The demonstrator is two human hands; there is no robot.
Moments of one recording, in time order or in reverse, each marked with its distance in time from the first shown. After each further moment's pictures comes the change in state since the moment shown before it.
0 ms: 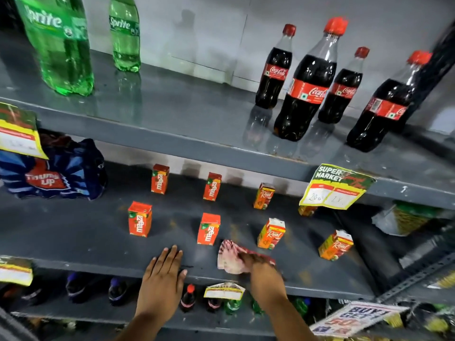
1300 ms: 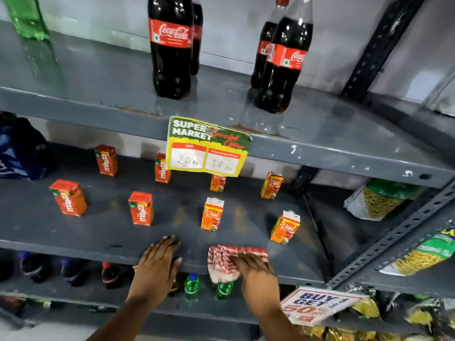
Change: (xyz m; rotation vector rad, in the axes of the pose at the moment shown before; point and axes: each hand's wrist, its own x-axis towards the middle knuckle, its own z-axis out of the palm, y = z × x) left_hand 0.006 0.156 0.055 -0.061 0.024 0.024; right_hand -0.045 0.180 0.021 0.088 0.125 -0.187
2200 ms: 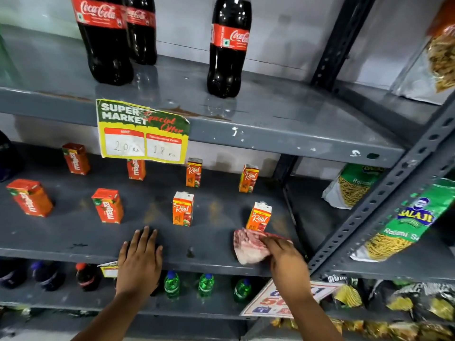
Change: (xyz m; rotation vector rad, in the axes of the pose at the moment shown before) left_hand 0.013 0.049 0.022 0.121 0.094 -0.176; right_hand -0.026 0.109 -0.056 -0.056 0.148 0.163
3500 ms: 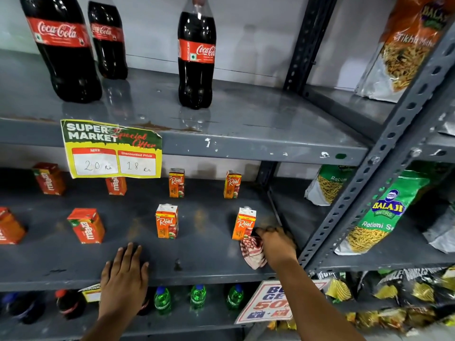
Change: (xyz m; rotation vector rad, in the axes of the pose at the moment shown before) left_hand 0.000 -0.003 -0.002 0.024 -0.019 0.023; right_hand 0.063 0.020 0.001 -0.260 -0.355 0.134
